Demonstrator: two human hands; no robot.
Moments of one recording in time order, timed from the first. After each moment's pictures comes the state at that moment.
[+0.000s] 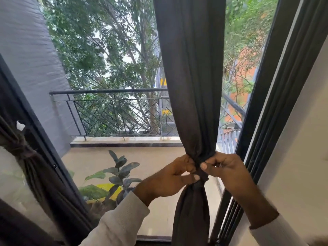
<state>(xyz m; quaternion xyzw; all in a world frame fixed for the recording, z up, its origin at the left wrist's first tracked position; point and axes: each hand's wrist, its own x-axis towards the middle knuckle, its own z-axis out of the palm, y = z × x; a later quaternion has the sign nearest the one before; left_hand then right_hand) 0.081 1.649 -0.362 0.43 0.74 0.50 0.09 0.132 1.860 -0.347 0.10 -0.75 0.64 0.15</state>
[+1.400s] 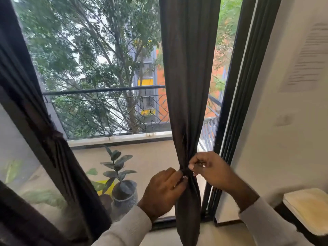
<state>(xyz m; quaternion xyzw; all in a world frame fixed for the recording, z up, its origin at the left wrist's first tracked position) 0.215 1.545 -0.449 0.51 0.72 0.17 -0.44 0.265 1.758 -0.365 0.04 -0.87 0.48 0.08</state>
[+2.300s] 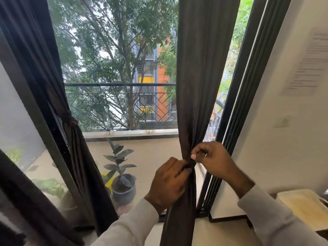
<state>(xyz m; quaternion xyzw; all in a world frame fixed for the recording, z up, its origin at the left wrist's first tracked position) 0.242 1.533 -0.440 0.48 0.73 0.27 -0.41 0.272 1.734 -0.349 0.04 -0.91 0.37 0.17</state>
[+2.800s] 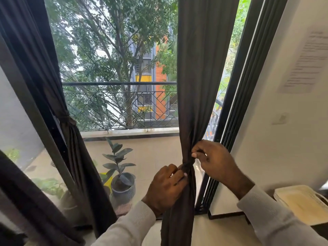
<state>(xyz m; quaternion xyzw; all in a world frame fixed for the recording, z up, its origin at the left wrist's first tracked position) 0.244 1.514 -0.464 0.50 0.73 0.19 -0.44 0.291 1.727 -0.351 0.08 -0.94 0.21 0.25</state>
